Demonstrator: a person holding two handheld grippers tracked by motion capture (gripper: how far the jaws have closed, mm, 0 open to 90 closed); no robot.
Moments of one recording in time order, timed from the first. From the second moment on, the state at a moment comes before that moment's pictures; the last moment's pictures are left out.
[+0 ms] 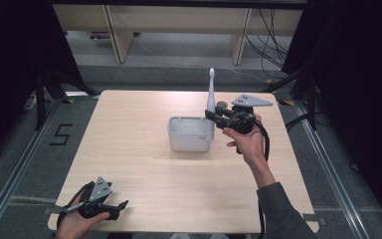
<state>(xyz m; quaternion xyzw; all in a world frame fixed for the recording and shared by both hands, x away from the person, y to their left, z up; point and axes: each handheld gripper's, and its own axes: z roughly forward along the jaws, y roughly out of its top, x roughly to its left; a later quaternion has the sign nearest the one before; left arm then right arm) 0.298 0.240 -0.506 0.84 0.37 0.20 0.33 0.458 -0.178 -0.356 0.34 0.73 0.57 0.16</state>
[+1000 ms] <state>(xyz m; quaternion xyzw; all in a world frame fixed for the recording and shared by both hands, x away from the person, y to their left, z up) 0.298 0.242 -0.505 0.85 0.36 0.20 0.32 0.501 -0.165 -0.372 0.38 0.71 0.56 0.19</state>
